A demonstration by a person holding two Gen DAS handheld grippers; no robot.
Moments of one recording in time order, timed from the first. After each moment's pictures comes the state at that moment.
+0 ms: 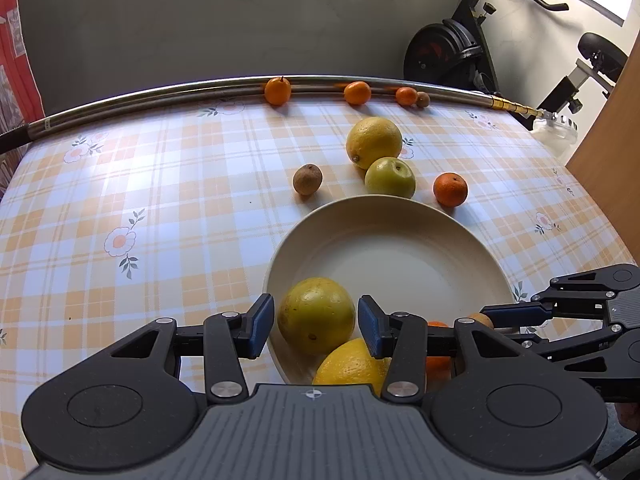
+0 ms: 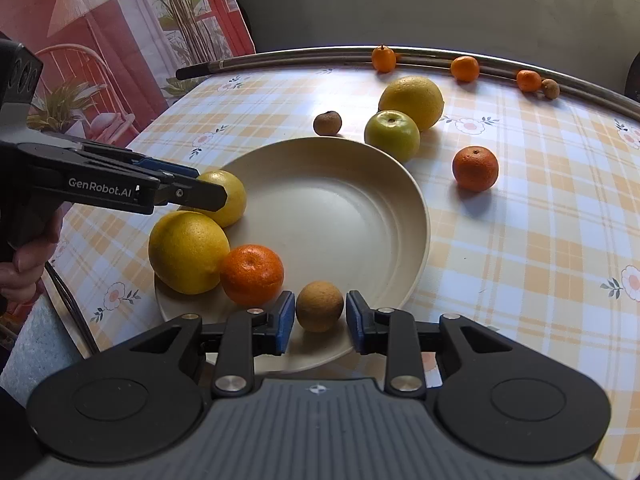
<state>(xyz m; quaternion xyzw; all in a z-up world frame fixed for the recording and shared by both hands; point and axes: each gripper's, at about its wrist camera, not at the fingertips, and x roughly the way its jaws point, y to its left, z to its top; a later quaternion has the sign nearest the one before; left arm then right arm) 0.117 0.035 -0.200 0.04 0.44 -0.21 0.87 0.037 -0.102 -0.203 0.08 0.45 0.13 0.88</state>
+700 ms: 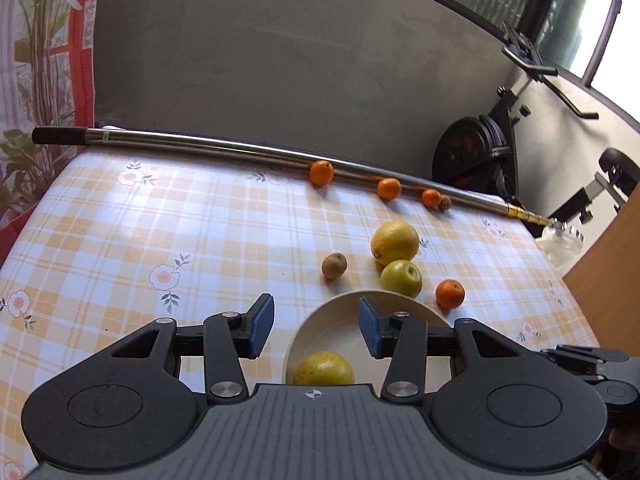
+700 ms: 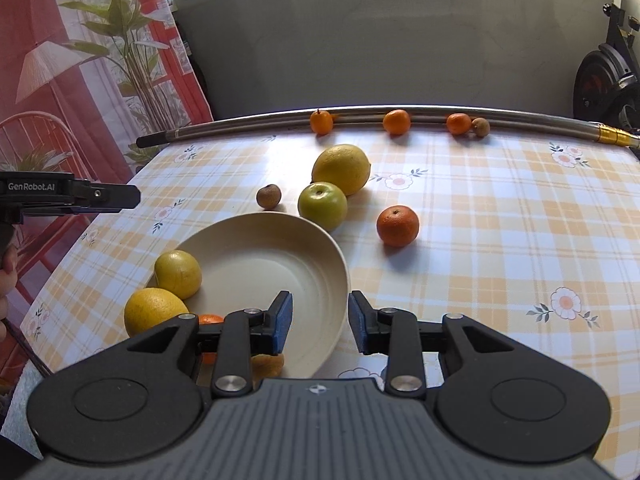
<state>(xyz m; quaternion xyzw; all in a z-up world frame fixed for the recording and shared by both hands) 0.106 0.072 -0.150 -0.08 0.37 -0.14 0.91 0.029 -0.139 -0.169 0.11 0.39 0.06 0.91</state>
